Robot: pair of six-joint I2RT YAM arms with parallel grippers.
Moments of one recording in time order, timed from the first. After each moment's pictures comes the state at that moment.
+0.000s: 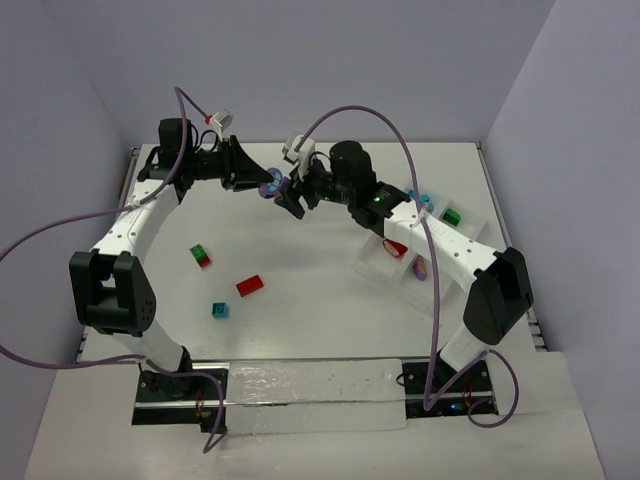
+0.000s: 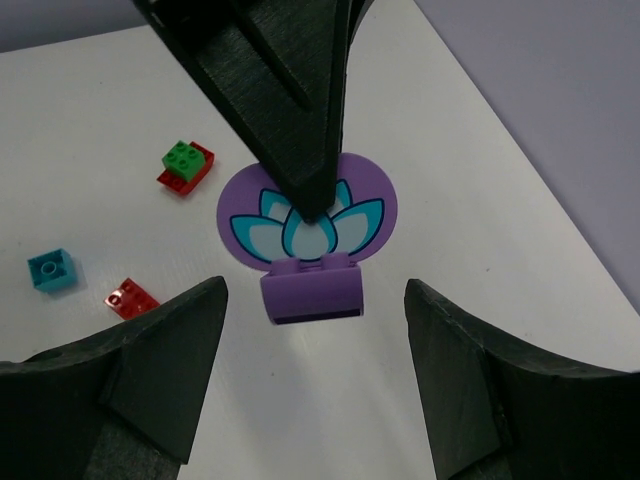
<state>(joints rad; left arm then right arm) -0.14 1.65 1.43 -0.30 1.06 -0.68 0.69 1.60 1.40 -0.05 -0.37 -0.25</state>
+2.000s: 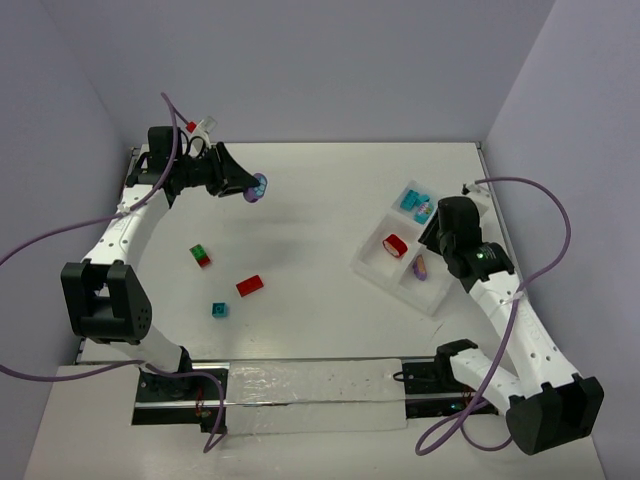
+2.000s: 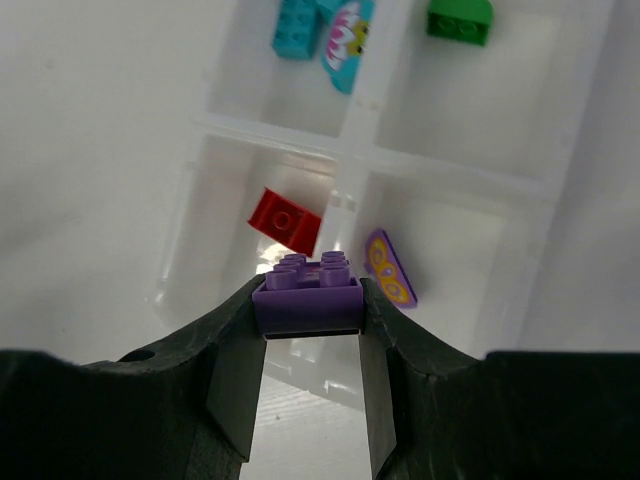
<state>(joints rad) -0.09 1.60 1.39 -0.42 0.86 -0.55 0.23 0.95 0.90 -0.60 0.33 0.56</state>
